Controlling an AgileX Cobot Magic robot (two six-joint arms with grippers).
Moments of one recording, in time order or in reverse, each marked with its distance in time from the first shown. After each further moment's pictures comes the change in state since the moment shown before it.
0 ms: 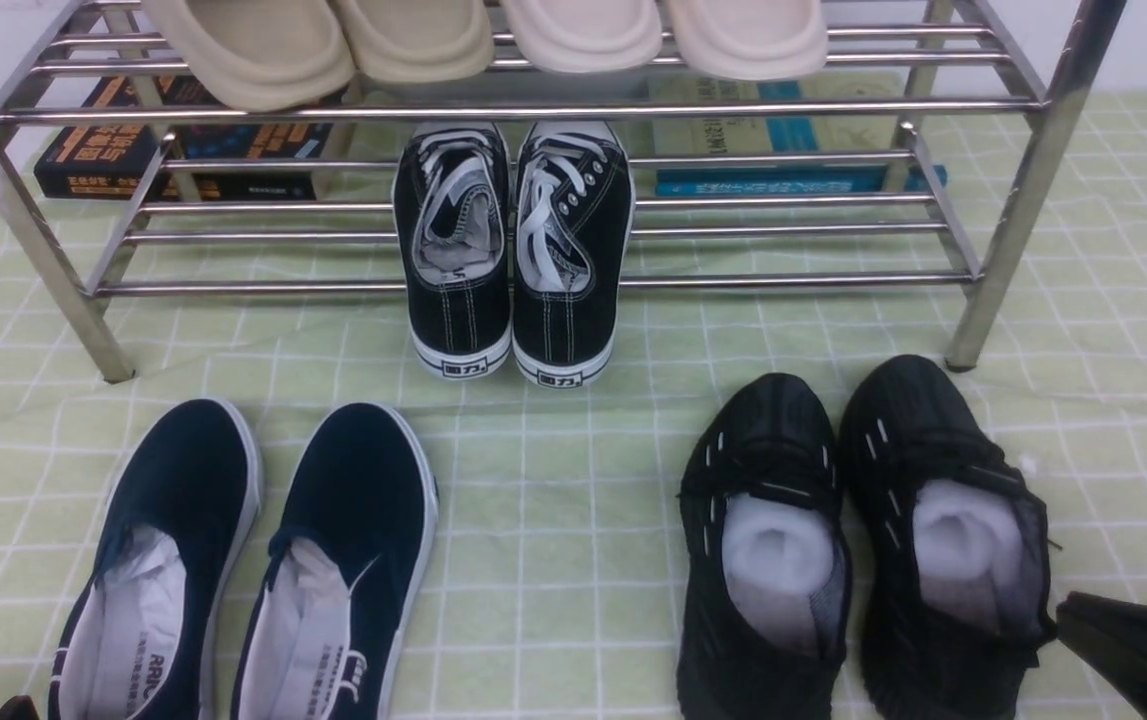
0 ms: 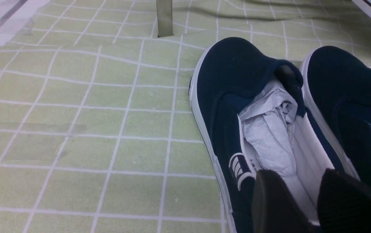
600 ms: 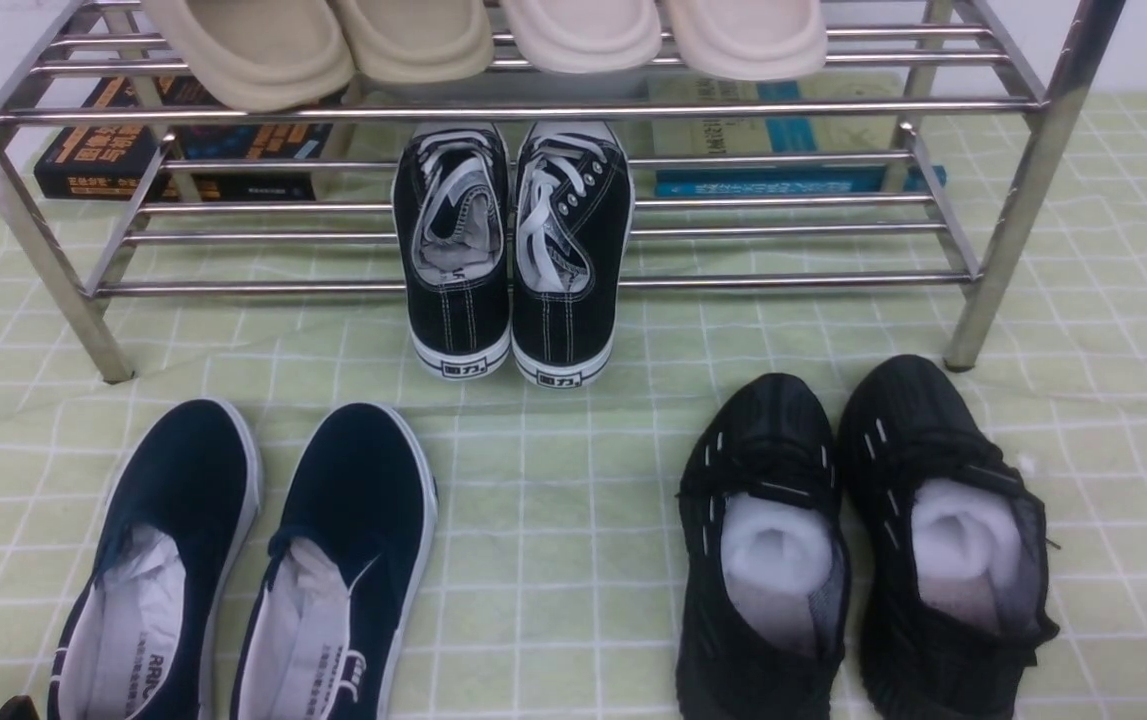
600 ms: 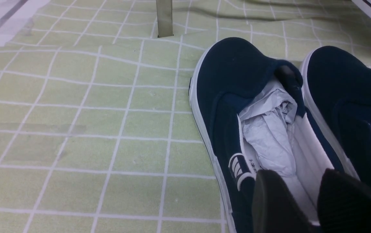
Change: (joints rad) right arm -0.442 -0.494 0.203 0.007 0.253 0.001; left arm 0.000 0.000 0.000 0.003 0.000 0.000
